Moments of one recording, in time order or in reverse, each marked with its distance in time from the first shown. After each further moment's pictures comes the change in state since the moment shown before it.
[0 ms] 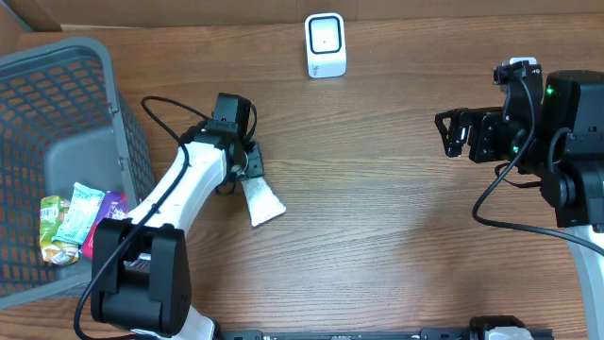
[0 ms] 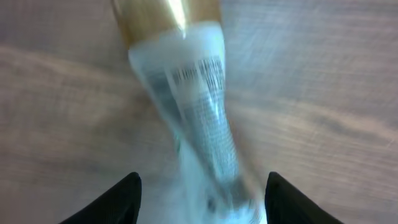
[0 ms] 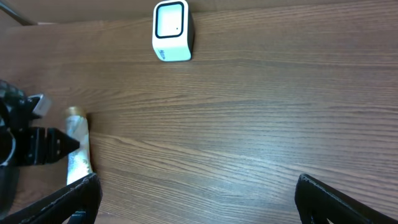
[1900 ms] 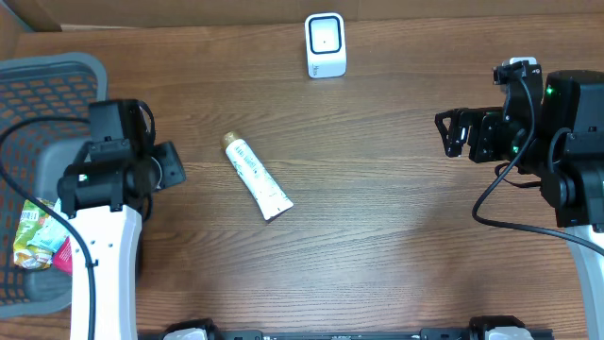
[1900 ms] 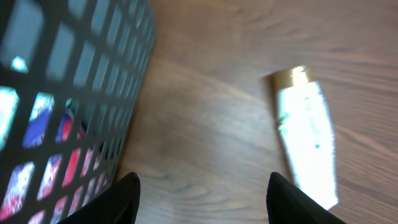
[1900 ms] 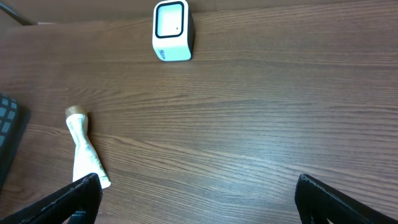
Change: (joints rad) left arm 0.323 -0.461 0.150 -0.352 -0.042 0.181; right arm 0.000 0.000 0.000 0.000 0.000 0.000
